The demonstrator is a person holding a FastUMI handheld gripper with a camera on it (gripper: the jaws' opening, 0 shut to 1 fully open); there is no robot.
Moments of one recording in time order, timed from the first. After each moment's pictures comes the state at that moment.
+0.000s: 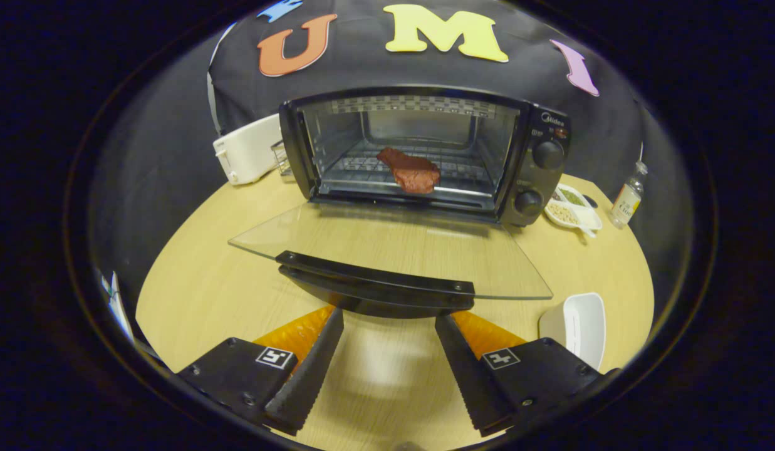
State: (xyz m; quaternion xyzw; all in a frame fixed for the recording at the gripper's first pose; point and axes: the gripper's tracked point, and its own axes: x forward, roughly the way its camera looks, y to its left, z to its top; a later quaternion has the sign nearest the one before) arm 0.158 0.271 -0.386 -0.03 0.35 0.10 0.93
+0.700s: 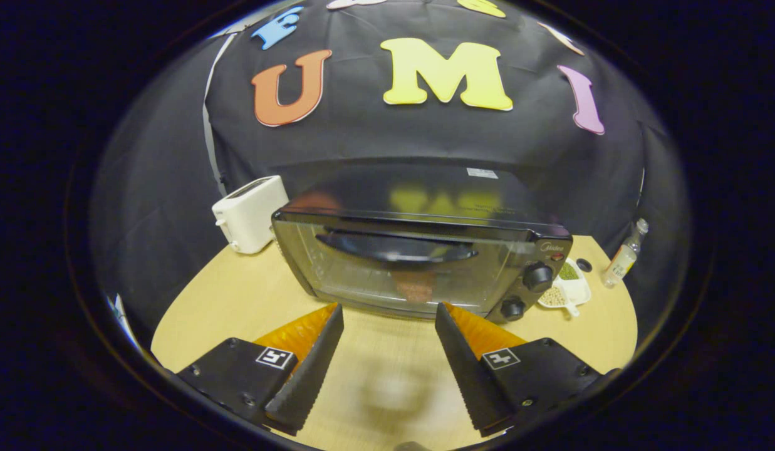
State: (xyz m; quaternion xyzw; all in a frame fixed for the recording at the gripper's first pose) arm 0.223 0.281 -0.290 -0.01 0.27 0.11 0.96
